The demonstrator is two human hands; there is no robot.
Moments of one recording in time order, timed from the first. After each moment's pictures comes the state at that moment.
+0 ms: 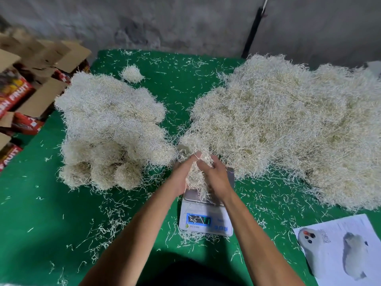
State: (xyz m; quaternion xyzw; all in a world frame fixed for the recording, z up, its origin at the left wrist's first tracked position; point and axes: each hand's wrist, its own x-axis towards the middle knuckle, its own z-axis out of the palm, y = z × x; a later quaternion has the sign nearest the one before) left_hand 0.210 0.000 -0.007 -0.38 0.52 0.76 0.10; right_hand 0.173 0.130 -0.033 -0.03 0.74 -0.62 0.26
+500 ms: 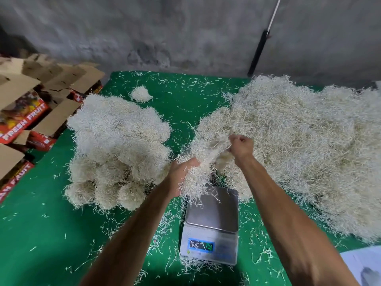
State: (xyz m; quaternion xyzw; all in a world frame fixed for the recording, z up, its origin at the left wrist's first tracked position) left_hand 0.184 -0.036 0.038 -0.27 0.64 0.72 0.04; right_hand 0.008 0.120 0.033 0.09 0.72 -0.67 0.14
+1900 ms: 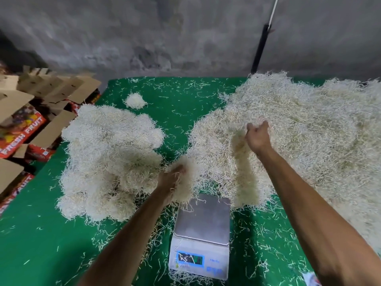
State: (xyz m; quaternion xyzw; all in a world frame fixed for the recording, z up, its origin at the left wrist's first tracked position) left_hand 0.138 -0.019 0.001 -0.42 0.59 0.69 -0.03; right_hand -0.078 0.196 0.043 0.01 0.84 -0.54 0.11
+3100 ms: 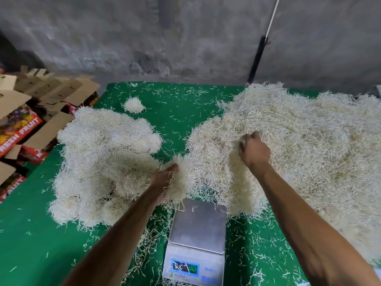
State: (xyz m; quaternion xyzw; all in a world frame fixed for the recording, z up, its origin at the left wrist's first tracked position) left_hand 0.128 -0.038 0.014 -0.42 0.60 0.69 -0.02; right_hand -0.073 0.204 0.030 -0.15 0.98 -0.12 -0.05
